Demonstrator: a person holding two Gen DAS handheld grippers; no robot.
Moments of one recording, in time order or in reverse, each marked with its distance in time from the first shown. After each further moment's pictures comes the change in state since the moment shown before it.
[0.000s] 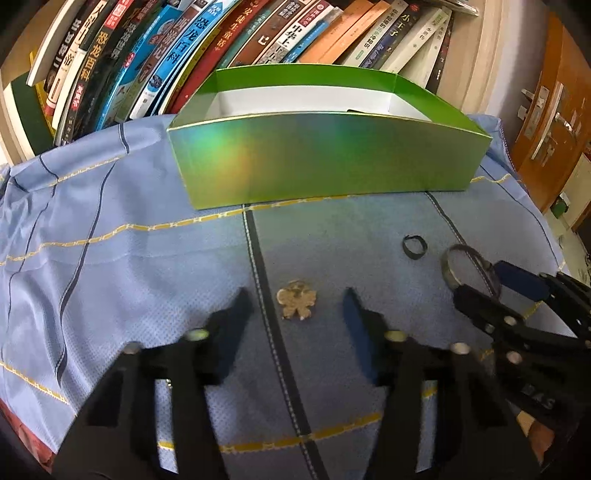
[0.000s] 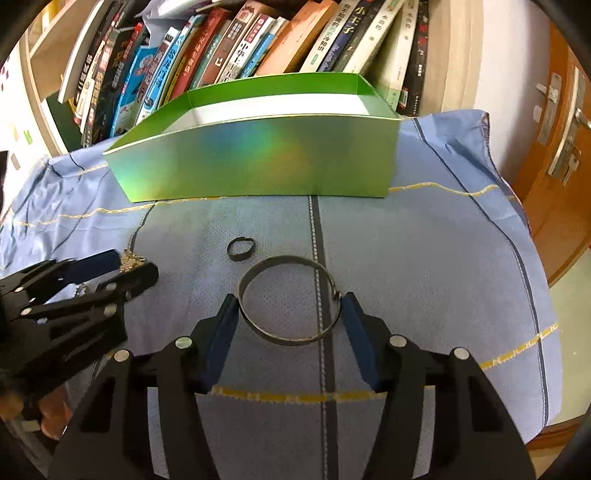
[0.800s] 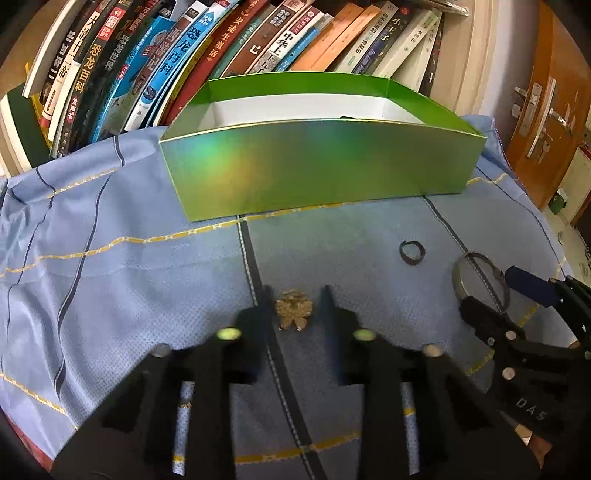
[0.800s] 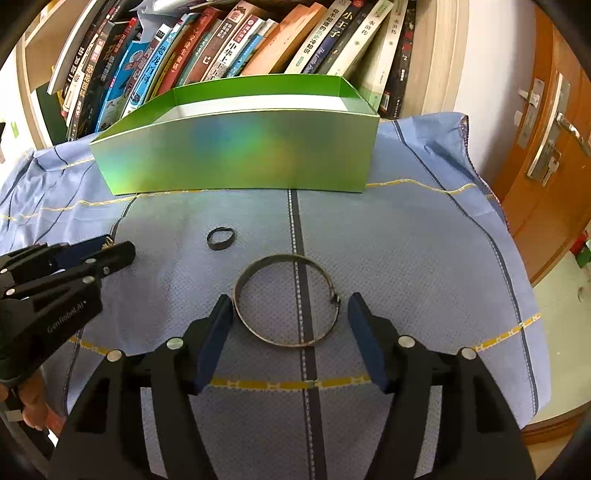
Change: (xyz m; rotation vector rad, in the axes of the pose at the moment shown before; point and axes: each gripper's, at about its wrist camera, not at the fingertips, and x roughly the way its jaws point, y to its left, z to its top) left arm 0.000 0.000 0.001 0.024 -0.034 -0.016; right arm 0.005 0.003 -0.008 -0.014 -0.022 -0.101
